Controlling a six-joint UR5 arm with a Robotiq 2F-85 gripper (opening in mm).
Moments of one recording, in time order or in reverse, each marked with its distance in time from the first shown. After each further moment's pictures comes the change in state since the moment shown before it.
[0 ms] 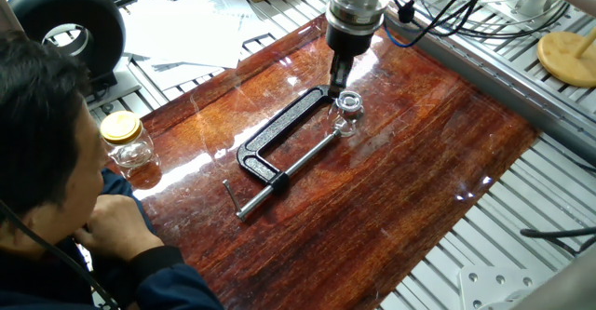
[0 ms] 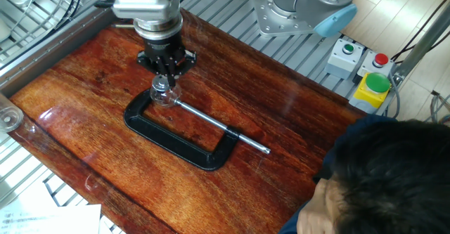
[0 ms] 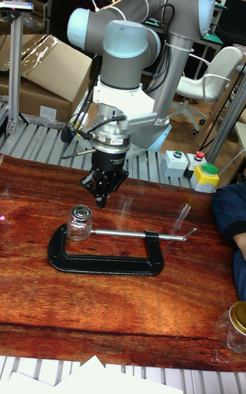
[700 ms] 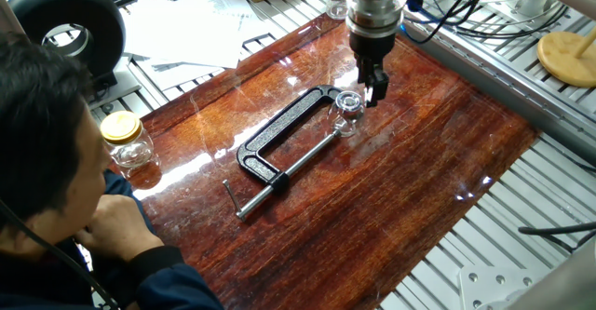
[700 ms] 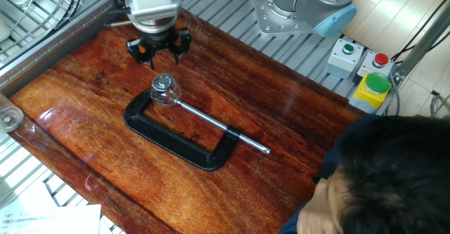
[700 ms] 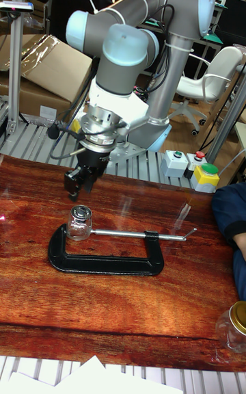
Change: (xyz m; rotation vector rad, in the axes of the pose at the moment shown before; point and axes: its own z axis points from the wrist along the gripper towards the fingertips) arm 0.059 -0.020 0.009 0.005 0.173 -0.348
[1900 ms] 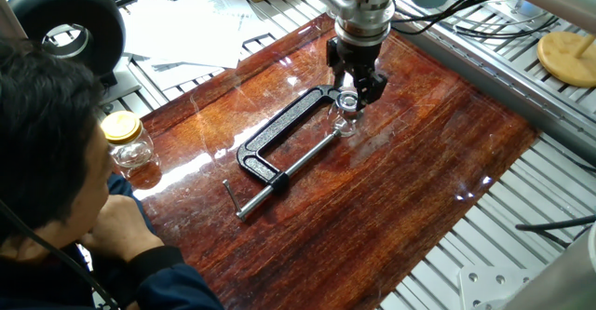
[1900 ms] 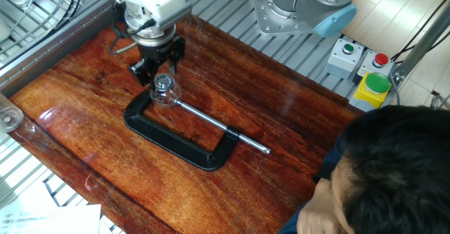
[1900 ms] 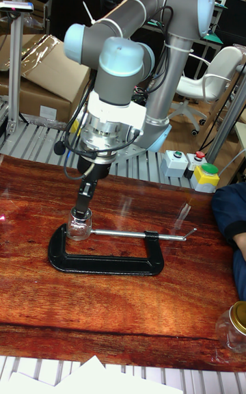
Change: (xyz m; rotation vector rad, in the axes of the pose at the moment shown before) arm -0.031 -0.013 0.018 0.045 -0.090 -0.418
